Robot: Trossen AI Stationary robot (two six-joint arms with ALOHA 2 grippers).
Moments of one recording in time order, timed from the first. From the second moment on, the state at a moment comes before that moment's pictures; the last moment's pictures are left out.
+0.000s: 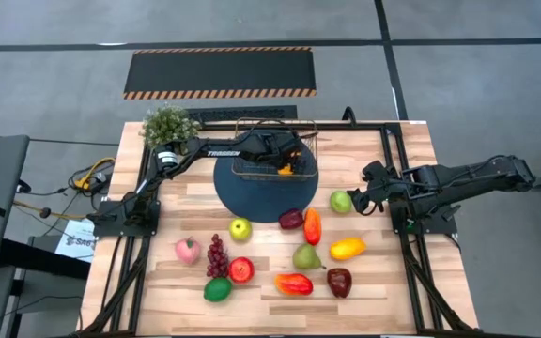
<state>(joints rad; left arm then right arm) 0.31 2.22 1.76 -0.58 -0.18 -0.83 0.12 0.77 0.66 -0.87 0.50 0.89</state>
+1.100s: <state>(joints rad) 0.20 2.09 2.34 -1.45 -0.28 -0.51 0.12 0.77 0.63 -0.86 0.50 0.88</state>
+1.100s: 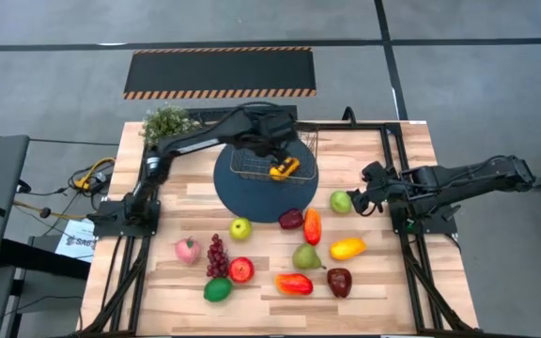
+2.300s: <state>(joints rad) -0.57 1.49 0.94 -0.91 -0.30 -1.68 0.12 0.77 0.61 -0.82 0.49 0.94</state>
